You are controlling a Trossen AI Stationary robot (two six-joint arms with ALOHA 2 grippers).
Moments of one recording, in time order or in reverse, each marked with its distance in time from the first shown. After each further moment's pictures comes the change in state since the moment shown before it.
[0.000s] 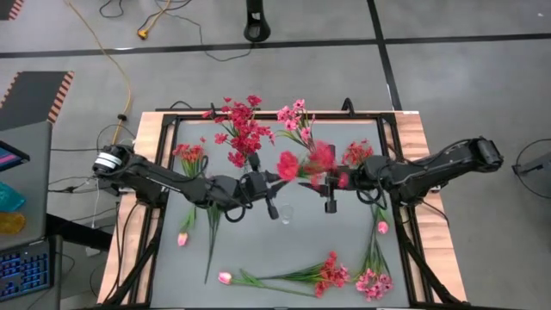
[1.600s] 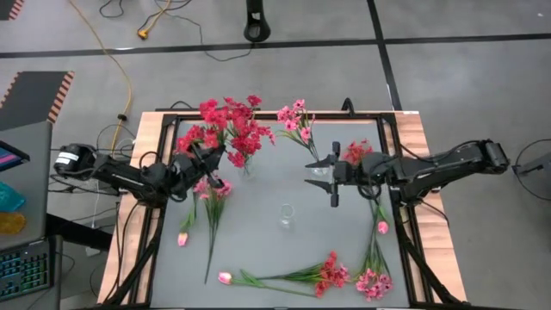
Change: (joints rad) left arm 0.167 -0.464 -0.813 0.789 -0.013 0.101; right arm -0.055 -0.084 0.000 -0.356 0.038 0.051
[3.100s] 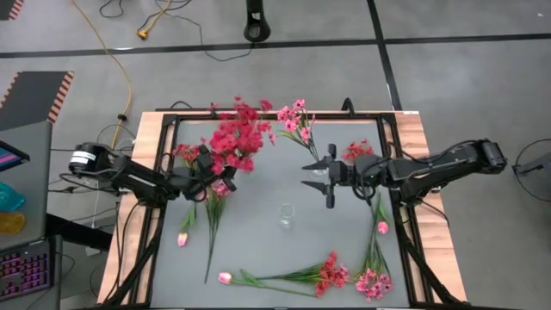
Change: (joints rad) left arm 0.020 0.205 0.006 -0.167 -0.081 -0.339; right arm -0.008 0.033 0.000 0.006 0.000 0.077
